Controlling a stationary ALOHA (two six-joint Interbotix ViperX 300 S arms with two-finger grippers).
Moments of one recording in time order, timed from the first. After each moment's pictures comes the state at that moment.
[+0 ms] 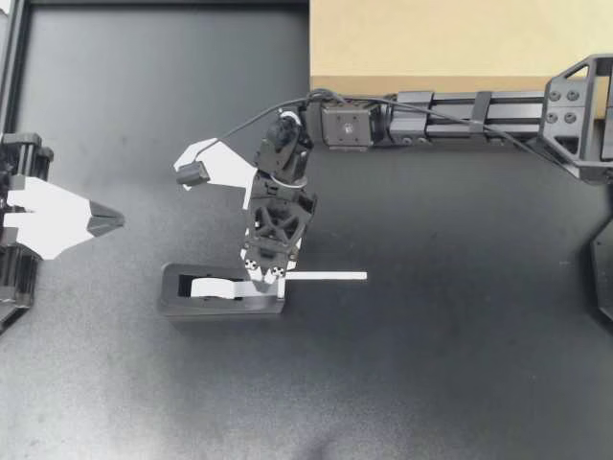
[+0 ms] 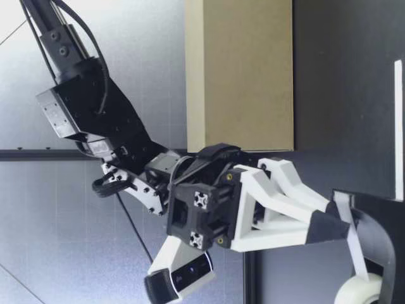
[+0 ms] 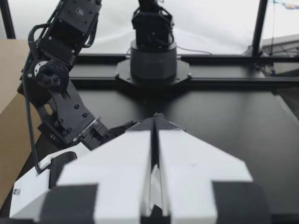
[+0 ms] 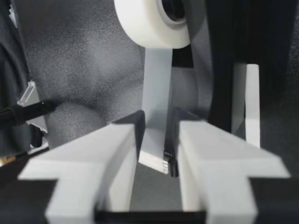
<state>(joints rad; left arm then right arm) 0.00 -0.93 1.27 0.00 -0.34 0.00 -0.28 0.62 -0.14 0.83 1.20 -0.42</state>
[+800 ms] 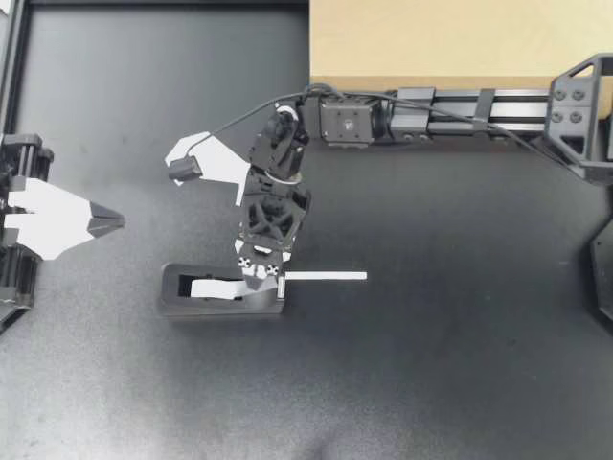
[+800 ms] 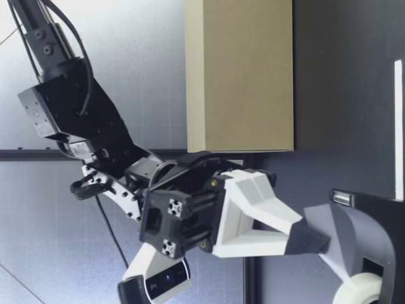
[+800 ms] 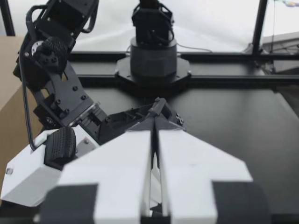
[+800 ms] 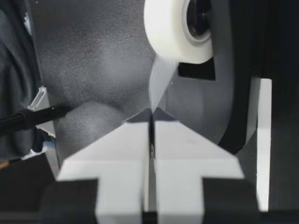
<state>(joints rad) 0.00 -0.93 1.28 0.00 -0.34 0.00 -0.27 0.60 -0.17 0.83 1.20 -0.42</state>
